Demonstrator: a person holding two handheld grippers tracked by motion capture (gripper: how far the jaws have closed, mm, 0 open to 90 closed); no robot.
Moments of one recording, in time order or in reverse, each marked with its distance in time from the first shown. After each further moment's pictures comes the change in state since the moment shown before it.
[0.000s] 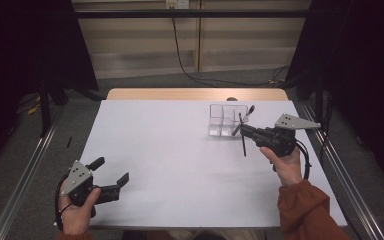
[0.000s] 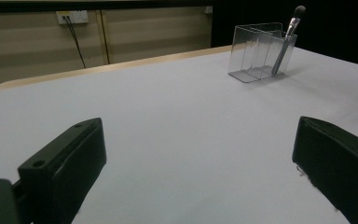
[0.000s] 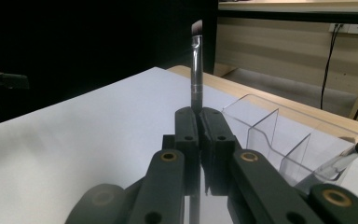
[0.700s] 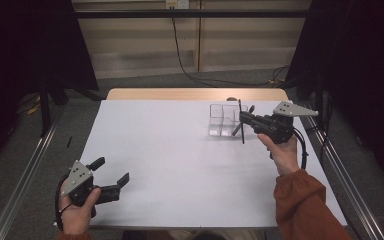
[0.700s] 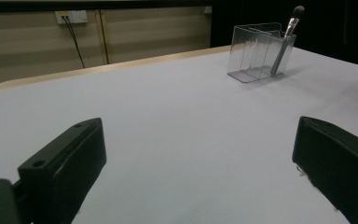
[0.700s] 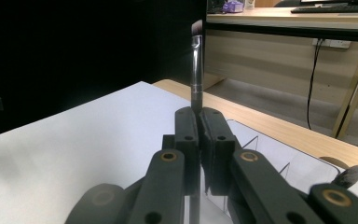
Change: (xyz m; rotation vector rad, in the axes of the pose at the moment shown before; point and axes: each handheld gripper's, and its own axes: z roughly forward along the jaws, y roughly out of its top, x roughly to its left) left arm 0.000 0.000 0.000 0.001 -0.004 0.000; right arm -0.016 0.018 0.016 -0.033 -0.043 -0.006
